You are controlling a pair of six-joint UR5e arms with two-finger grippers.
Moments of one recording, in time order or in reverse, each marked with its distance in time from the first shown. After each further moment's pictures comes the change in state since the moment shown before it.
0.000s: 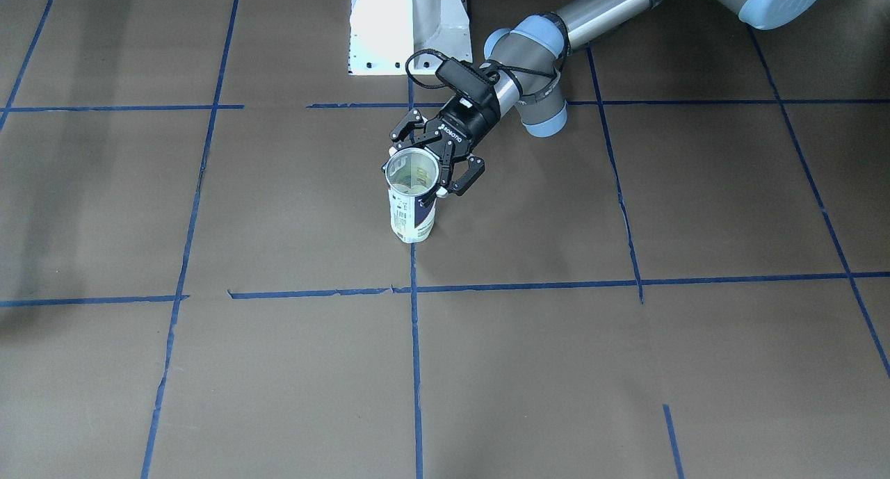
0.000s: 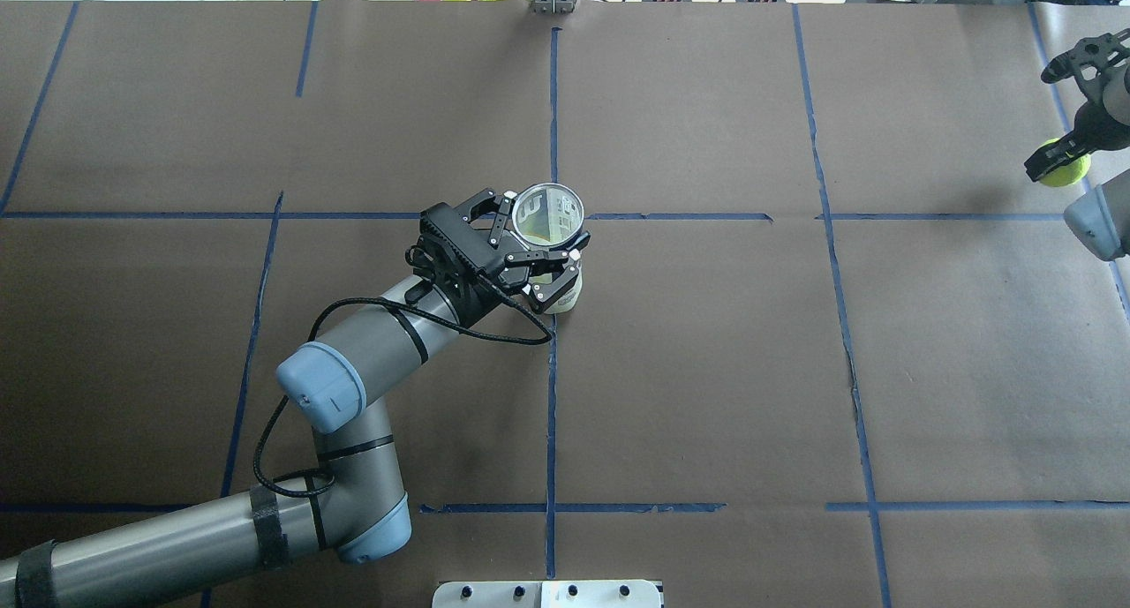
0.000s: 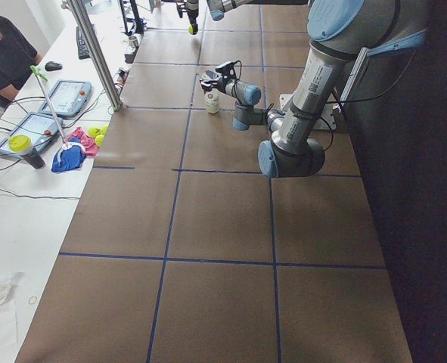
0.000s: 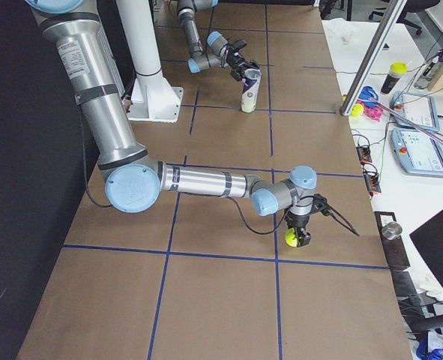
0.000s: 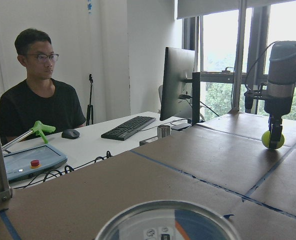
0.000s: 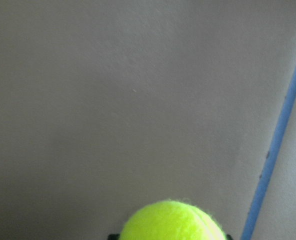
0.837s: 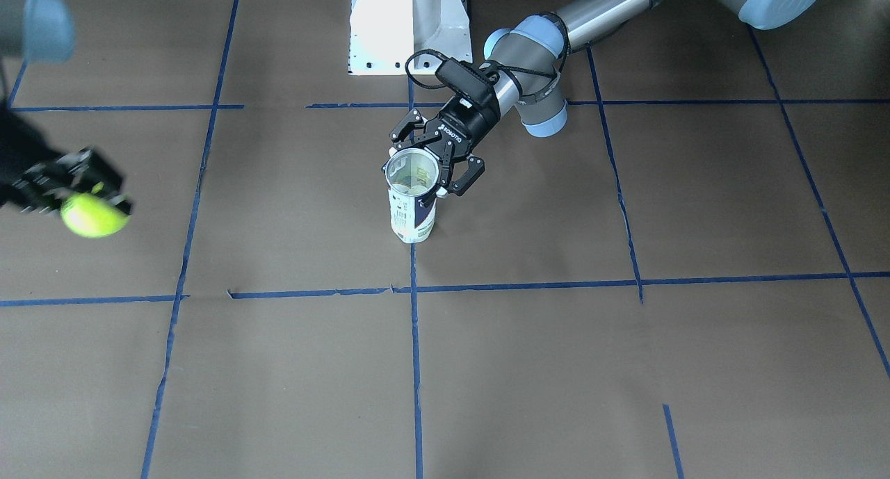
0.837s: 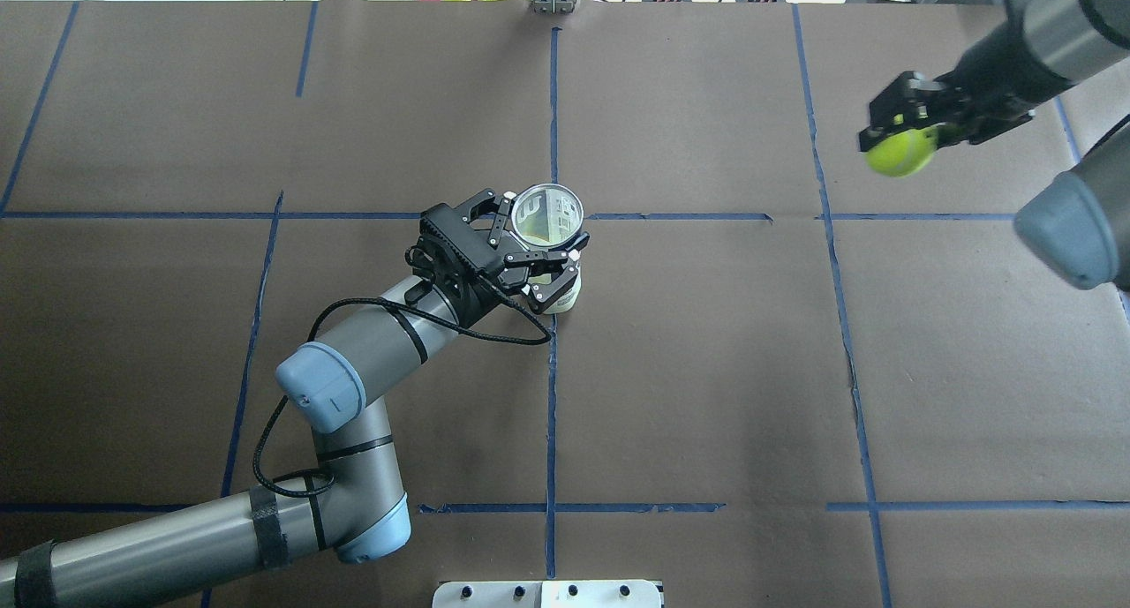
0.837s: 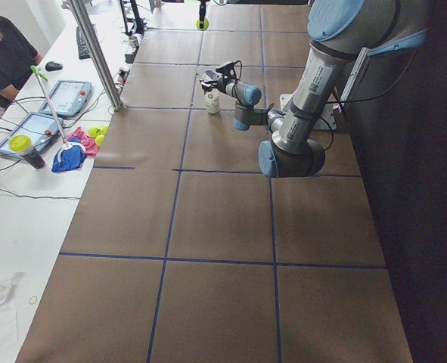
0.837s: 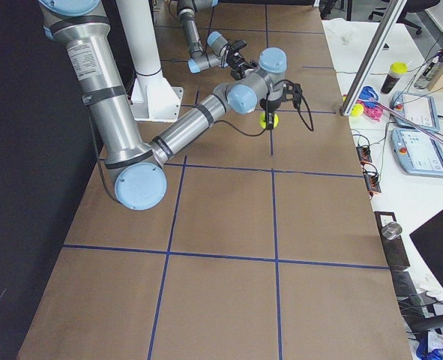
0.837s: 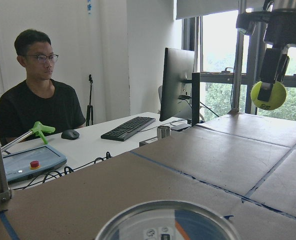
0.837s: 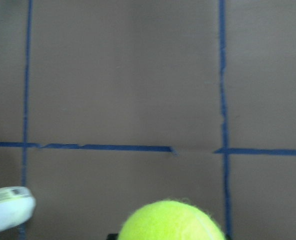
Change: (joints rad) left arm 0.000 0.003 0.001 0.000 0.000 0.002; right arm -0.201 0.059 0.810 -0.405 0.239 0.883
